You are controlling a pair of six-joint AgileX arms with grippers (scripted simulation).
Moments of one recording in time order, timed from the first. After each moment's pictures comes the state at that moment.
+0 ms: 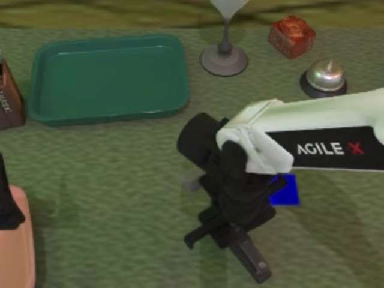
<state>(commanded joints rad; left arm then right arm) 0.00 0.00 0.00 0.00 0.00 0.00 0.81 2.08 1.31 -0.80 0.00 0.24</state>
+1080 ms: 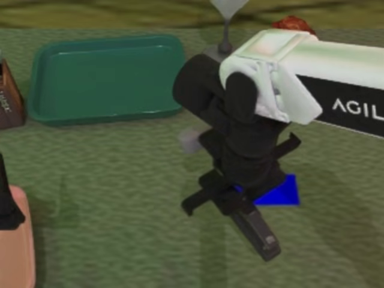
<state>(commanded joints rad) 0.00 0.00 0.00 0.00 0.00 0.00 0.81 1.95 1.54 -1.16 0.00 0.24</state>
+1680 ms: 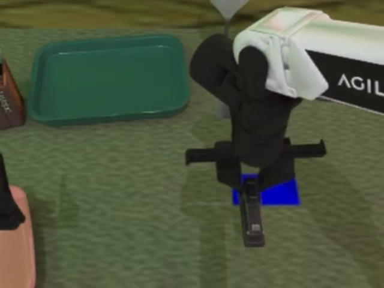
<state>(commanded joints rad) 0.00 0.00 0.00 0.00 0.00 0.00 0.73 1.99 1.60 -1.20 0.00 0.70</state>
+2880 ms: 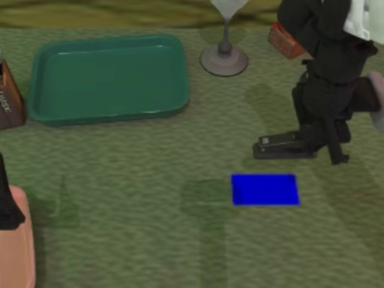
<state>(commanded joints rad) 0.00 0.00 0.00 0.00 0.00 0.00 0.44 1.98 1.65 -1.25 0.01 2.01</state>
